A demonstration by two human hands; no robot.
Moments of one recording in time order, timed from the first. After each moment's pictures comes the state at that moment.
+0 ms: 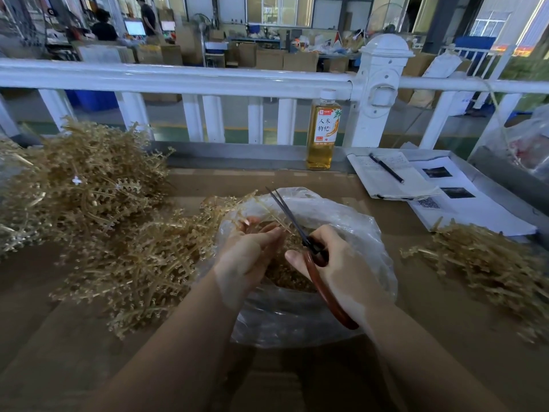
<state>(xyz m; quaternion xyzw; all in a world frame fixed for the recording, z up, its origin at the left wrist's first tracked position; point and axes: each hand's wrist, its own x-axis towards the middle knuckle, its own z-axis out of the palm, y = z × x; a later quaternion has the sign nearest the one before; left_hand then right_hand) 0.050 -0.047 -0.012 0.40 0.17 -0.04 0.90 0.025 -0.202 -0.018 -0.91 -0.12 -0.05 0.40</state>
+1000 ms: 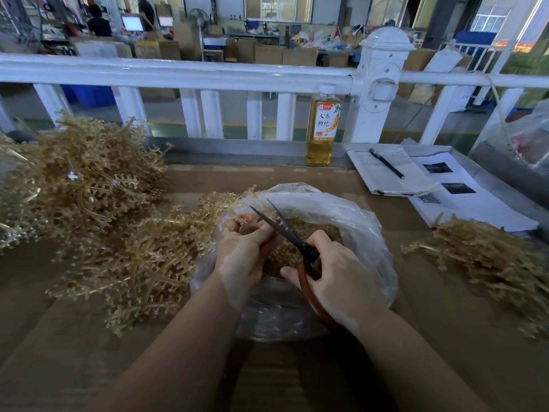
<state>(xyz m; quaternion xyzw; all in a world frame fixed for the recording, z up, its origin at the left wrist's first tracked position) 0.049 -0.051 -0.019 0.41 0.16 0.05 0.90 0.015 -0.201 -0.031 -0.94 -0.17 -0.10 0.27</state>
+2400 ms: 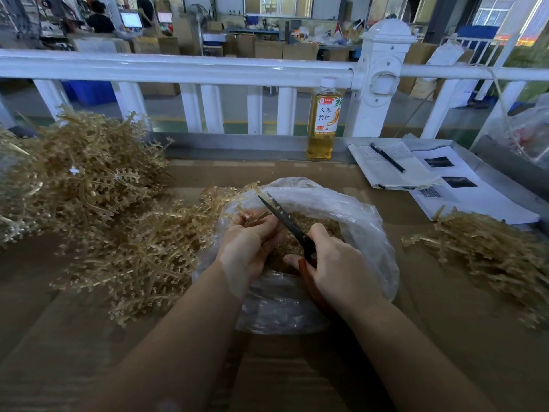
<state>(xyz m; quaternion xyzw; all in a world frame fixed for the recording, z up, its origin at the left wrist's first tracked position) 0.061 -0.044 -0.034 0.41 0.15 0.00 0.90 0.019 -0.196 -0.029 -0.96 -0.17 -0.11 0.21</state>
